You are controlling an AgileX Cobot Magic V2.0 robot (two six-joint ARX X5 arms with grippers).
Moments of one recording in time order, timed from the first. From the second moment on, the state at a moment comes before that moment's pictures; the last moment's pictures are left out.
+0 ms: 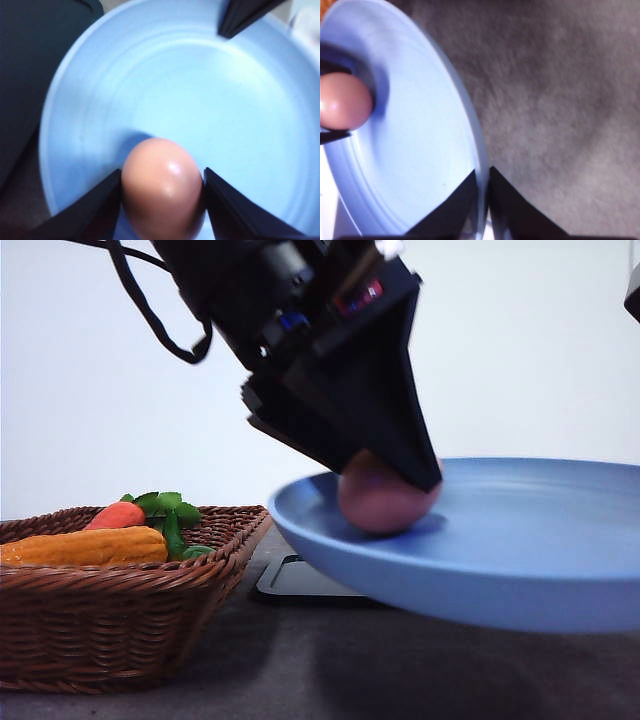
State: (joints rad) left_arx -0.98 1.51 1.02 -0.39 0.20 0.17; right_arx 0.18 1.00 0.66 -0.87 -0.62 0.16
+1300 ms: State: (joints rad) left_arx -0.95 0.90 1.02 -0.47 0.07 0.07; right_arx 0.08 1.48 0.80 -0.58 -0.68 0.17
